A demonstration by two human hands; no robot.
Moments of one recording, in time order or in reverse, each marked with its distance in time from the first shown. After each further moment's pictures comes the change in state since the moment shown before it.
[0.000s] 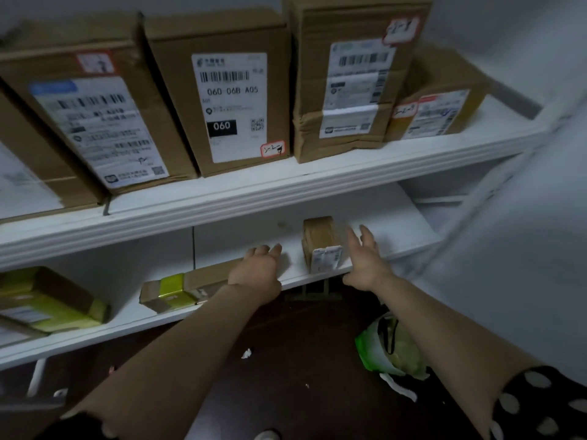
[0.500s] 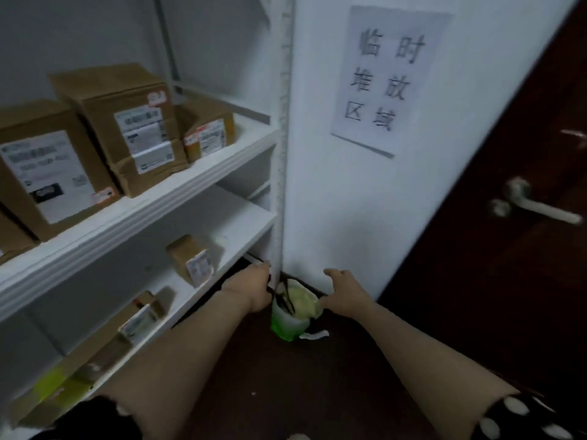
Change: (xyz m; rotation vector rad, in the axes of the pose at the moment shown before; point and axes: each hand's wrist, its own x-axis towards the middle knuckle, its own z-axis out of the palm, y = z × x) left_hand -0.124 0.136 0.004 0.241 -0.136 0.667; right_hand -0.294 0.037 0.012 0.361 0.233 0.602
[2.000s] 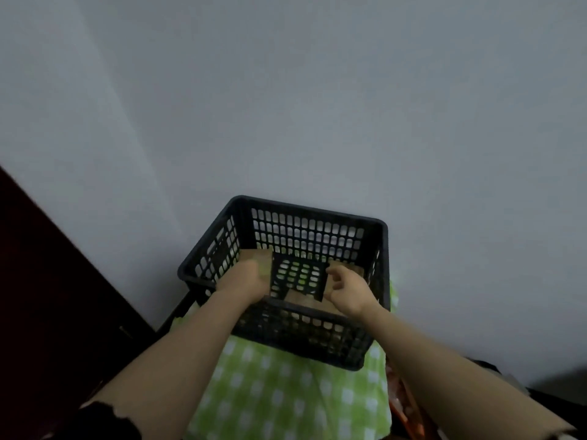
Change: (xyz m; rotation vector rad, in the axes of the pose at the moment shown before) left_hand -0.456 0.935 0.440 0.478 -0.305 1.352; right_hand -0.843 0.674 0.049 0.889 1.164 1.271
